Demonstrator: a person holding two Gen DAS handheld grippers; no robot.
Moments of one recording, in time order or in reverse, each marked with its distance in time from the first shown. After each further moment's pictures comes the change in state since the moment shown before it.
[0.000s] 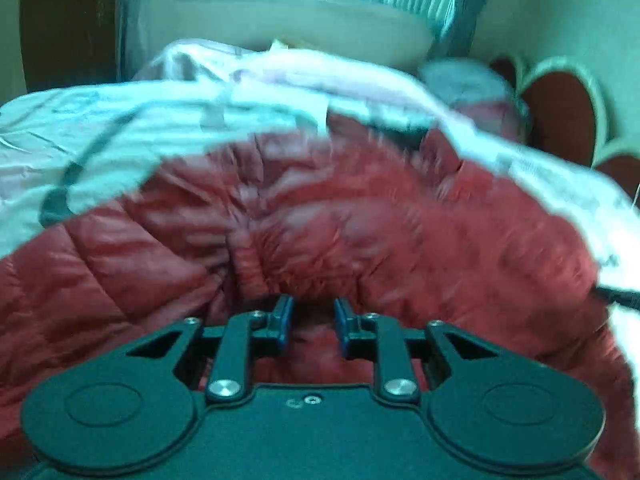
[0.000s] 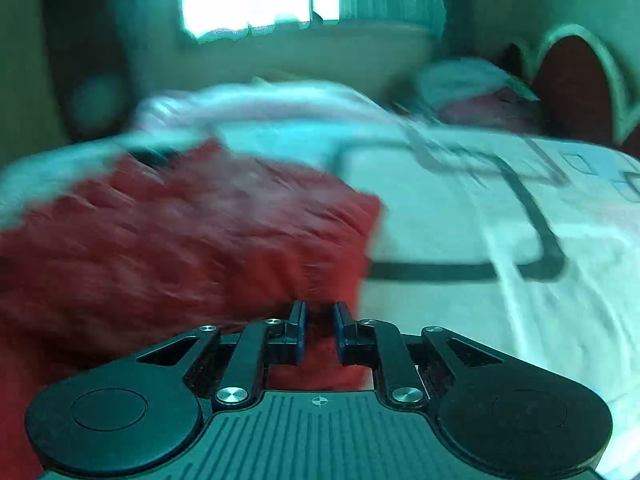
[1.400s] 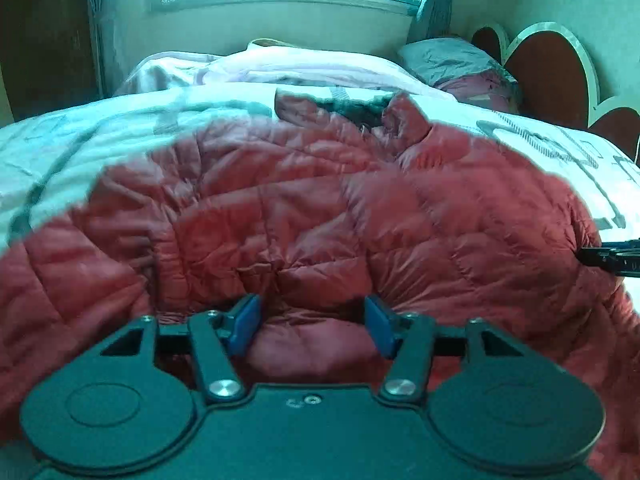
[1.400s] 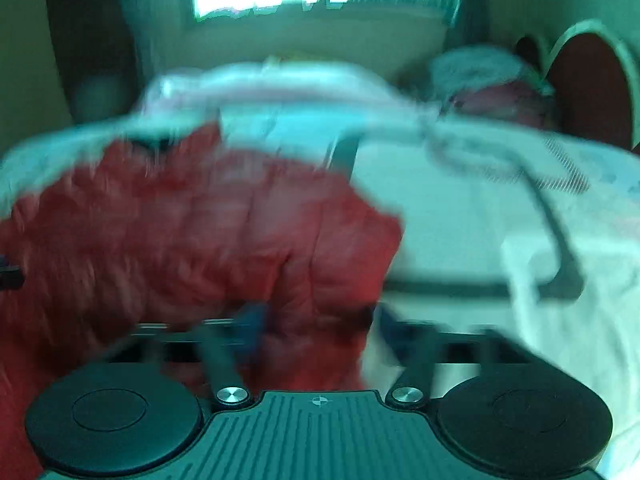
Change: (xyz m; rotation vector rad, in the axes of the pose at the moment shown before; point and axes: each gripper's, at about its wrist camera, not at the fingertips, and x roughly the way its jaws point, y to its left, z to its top) left arm 0.013 -0.049 -0.009 0.101 -0.015 0.020; right arm 0.011 0.018 0.006 -0.150 0.052 0.092
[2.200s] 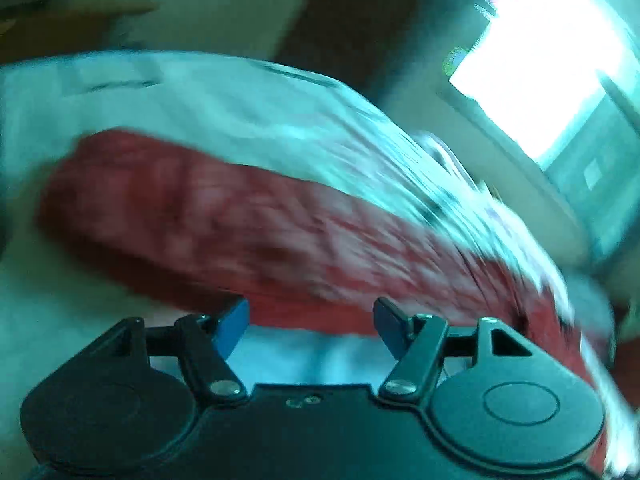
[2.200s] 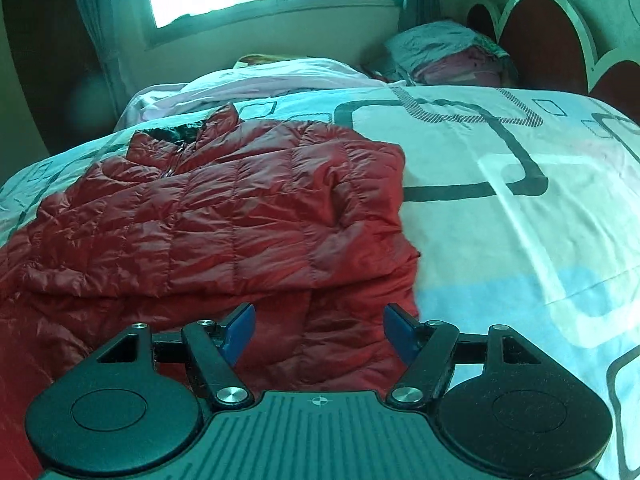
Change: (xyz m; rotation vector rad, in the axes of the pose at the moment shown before) left arm -0.209 0.239 -0.181 -0.894 -0.266 0.285; right arm -0.080 0.056 -0.040 0.186 -0.036 -0.031
